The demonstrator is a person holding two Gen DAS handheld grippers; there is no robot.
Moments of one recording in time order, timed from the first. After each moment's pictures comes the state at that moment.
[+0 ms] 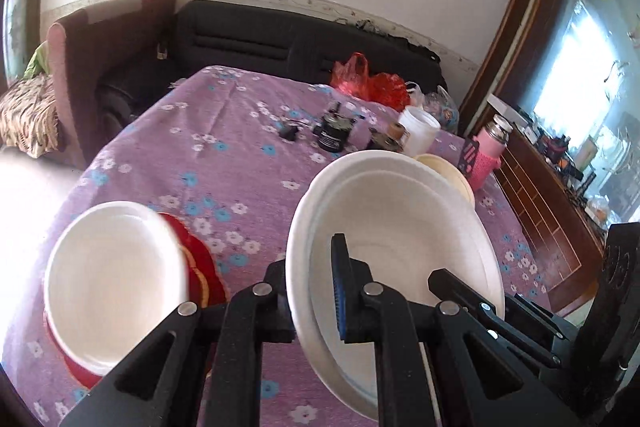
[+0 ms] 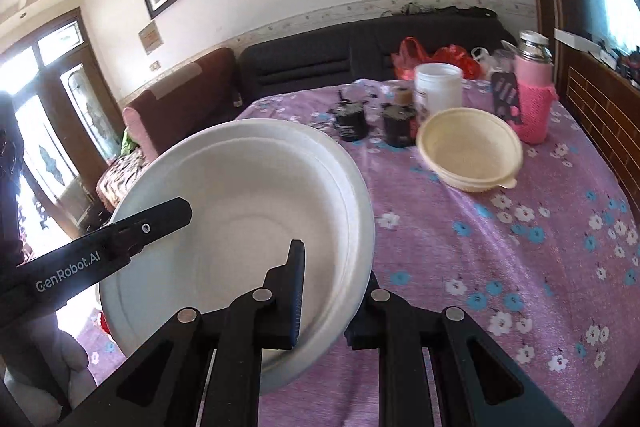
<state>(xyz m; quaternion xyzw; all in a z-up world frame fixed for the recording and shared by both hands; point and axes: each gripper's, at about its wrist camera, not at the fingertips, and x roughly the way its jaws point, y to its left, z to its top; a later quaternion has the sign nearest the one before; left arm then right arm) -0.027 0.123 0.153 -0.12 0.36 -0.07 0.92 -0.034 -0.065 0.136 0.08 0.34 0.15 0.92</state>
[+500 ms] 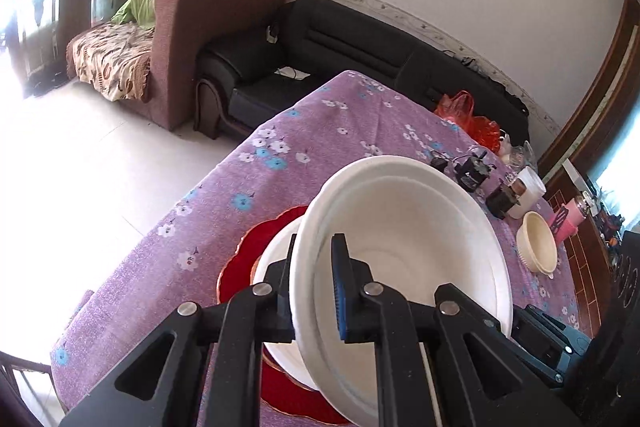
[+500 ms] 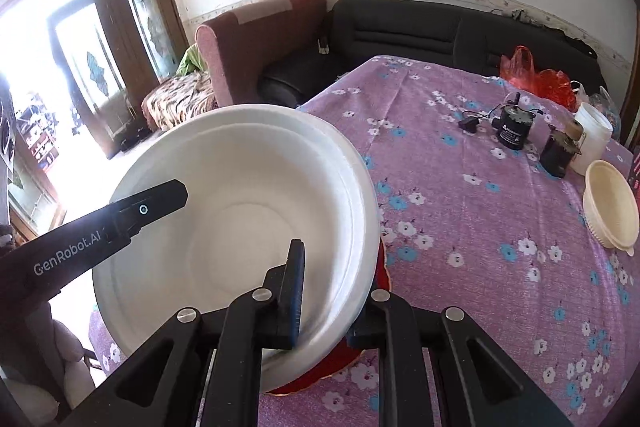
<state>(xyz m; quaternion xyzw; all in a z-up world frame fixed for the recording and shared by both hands) -0.048 0.299 0.121 -0.20 0.37 0.07 0.90 -0.015 0.140 0.121 -0.04 0.39 0.25 0.88</state>
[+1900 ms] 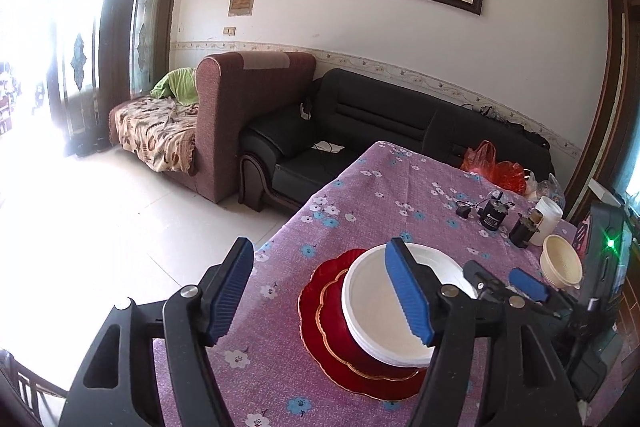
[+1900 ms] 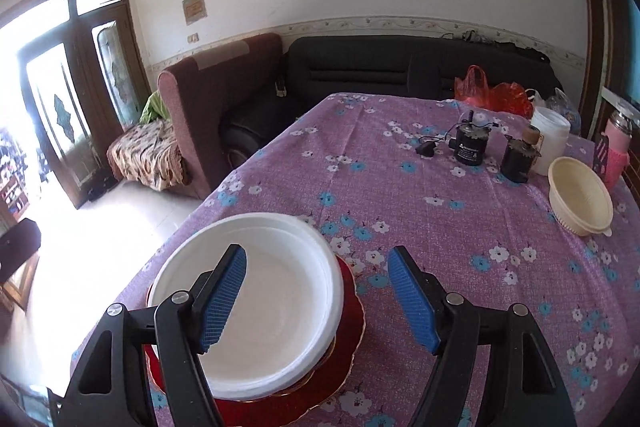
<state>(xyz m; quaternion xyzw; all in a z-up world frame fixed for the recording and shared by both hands) -0.140 0.292 0.172 -0.12 0.24 0.16 0.95 -0.023 0.120 0.126 0.02 0.32 0.17 0.93</state>
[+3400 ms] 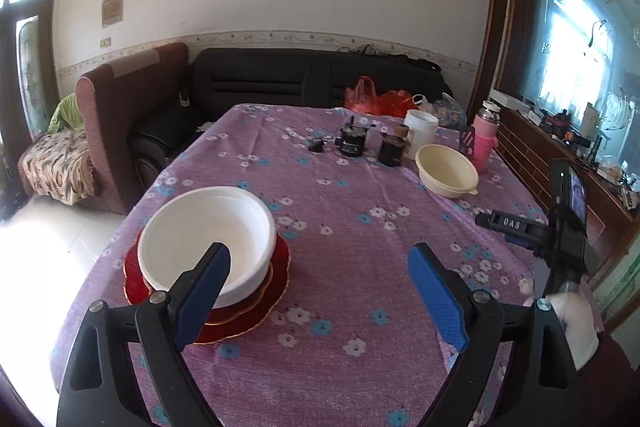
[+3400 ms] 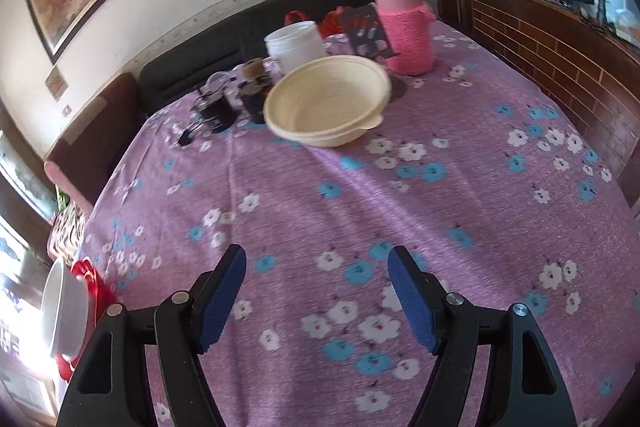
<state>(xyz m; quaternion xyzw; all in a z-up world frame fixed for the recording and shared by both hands) -0.137 0.124 0.164 -0.03 0.30 -0.05 0.95 -0.021 -0.181 0.077 0.19 0.40 -0.03 0.90</state>
